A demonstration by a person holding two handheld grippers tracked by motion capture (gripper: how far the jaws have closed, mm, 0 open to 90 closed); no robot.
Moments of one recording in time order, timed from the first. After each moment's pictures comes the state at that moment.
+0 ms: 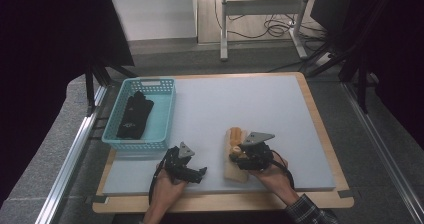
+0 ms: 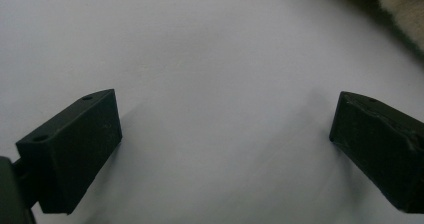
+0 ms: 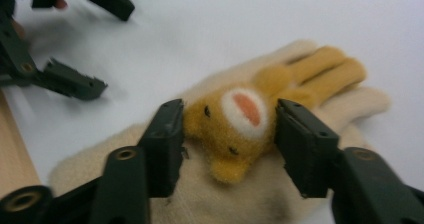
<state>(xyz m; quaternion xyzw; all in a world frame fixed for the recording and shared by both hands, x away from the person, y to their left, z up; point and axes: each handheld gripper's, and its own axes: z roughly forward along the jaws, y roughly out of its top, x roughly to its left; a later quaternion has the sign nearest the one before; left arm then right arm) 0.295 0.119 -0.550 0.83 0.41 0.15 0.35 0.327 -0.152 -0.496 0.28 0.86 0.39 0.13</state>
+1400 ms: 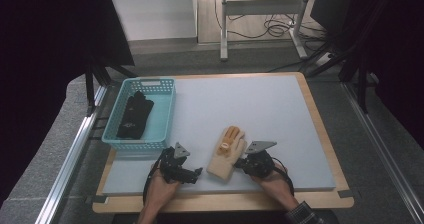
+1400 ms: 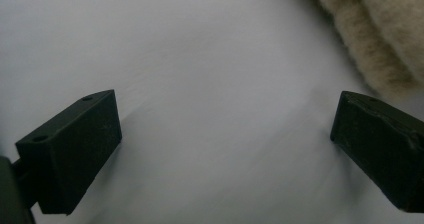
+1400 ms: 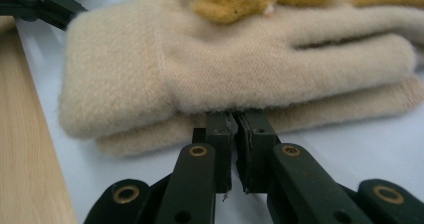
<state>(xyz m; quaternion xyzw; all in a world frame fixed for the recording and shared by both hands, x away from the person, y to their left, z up) 0.291 0.137 -0.548 0.83 0.42 0.15 0.33 0.323 -0.159 -0.534 0.27 0.87 0.40 0.07</state>
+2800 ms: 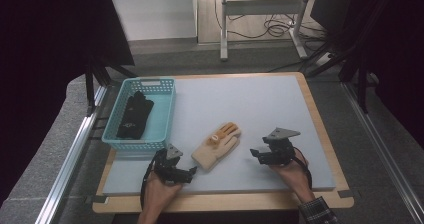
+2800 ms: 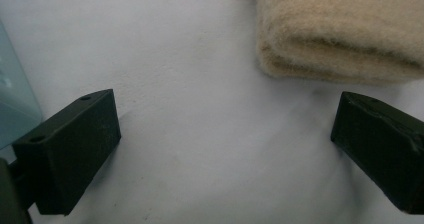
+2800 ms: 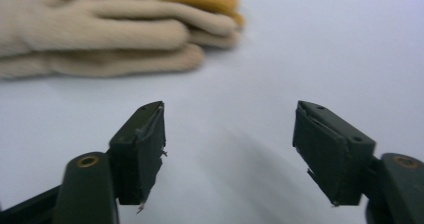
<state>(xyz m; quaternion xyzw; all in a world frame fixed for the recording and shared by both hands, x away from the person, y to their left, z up) 0.287 0.148 -0.554 0.81 0.44 0.16 0.35 0.351 -0.222 -0.513 0.34 0.84 0.39 0.17</state>
